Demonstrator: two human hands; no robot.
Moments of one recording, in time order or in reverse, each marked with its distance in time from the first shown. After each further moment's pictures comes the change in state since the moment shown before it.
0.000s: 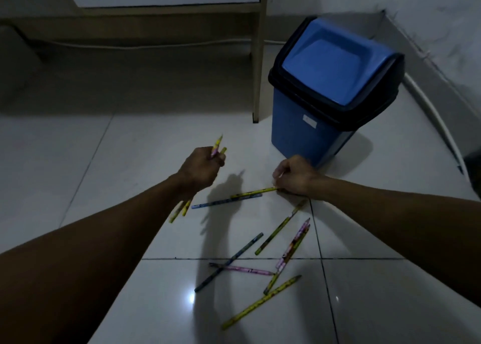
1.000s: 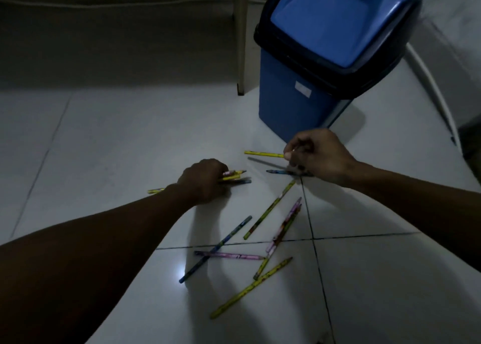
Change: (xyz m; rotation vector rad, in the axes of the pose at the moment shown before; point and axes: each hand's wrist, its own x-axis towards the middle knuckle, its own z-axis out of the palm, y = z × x) left_hand 0.022 -0.057 0.056 0.781 -0.203 0.283; right_hand -0.031 0.025 -0.035 0.088 0.079 -0.210
